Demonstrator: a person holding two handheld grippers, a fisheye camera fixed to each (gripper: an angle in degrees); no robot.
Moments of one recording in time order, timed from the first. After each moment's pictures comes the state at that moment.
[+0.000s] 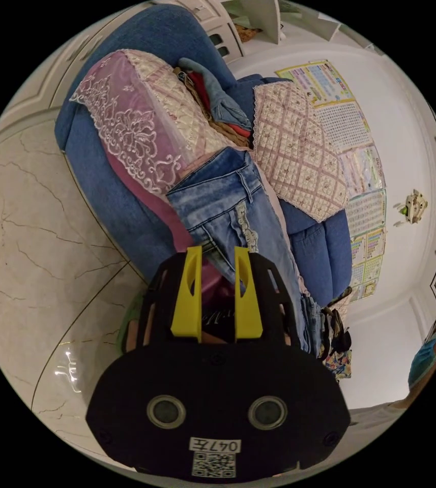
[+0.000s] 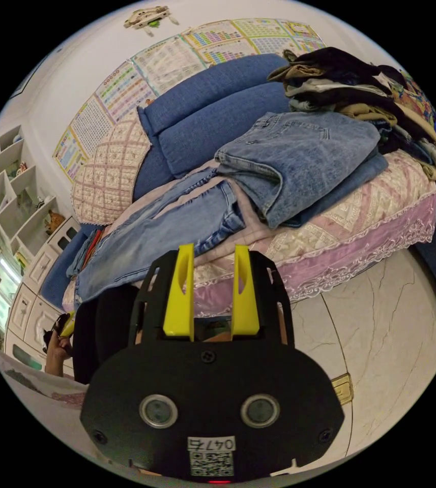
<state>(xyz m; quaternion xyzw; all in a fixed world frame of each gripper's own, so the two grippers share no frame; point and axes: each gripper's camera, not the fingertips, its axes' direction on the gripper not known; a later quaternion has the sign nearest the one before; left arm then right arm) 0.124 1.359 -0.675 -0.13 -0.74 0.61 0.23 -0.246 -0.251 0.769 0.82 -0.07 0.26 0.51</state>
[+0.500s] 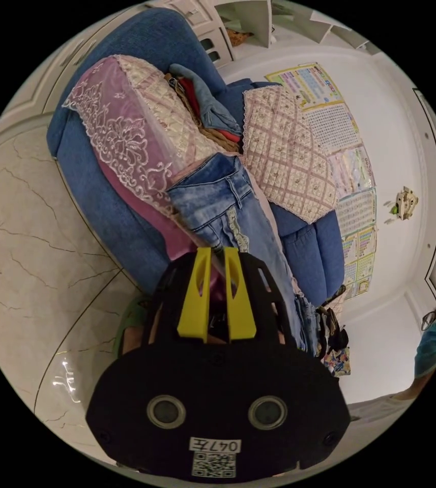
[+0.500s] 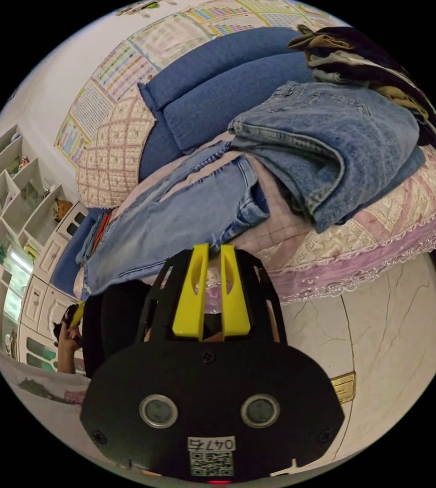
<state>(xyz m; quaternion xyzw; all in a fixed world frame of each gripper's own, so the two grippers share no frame) 0.078 1.352 -0.713 -0.16 -0.72 0.63 0.25 -0.114 -0.325 0.727 0.79 -0.11 0.22 0.56</state>
